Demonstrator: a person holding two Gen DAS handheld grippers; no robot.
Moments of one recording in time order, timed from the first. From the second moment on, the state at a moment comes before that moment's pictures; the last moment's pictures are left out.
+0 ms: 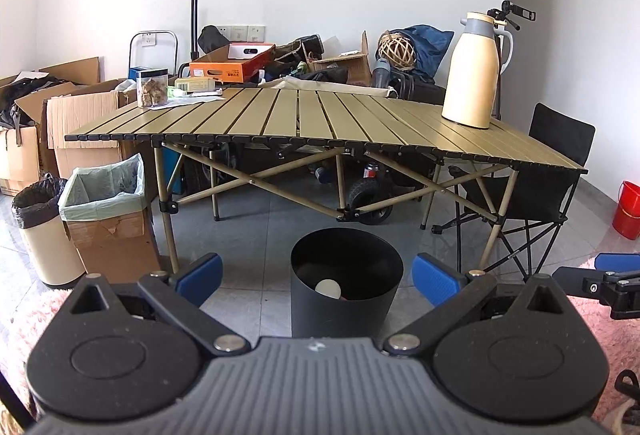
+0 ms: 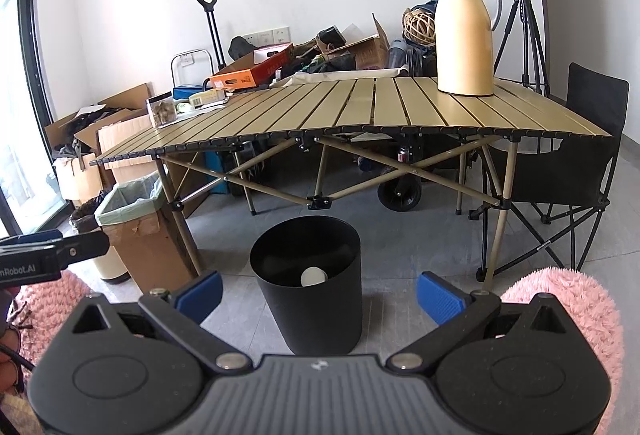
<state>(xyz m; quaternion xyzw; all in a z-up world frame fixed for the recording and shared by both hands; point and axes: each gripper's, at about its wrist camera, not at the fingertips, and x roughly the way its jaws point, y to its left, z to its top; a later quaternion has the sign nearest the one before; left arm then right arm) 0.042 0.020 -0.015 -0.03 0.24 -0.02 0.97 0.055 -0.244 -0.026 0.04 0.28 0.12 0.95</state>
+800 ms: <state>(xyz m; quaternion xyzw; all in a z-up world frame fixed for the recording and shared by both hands) 0.040 0.019 -0.013 -0.03 0.24 -0.02 0.97 0.056 -0.245 -0.024 0.04 0.28 0.12 0.95</state>
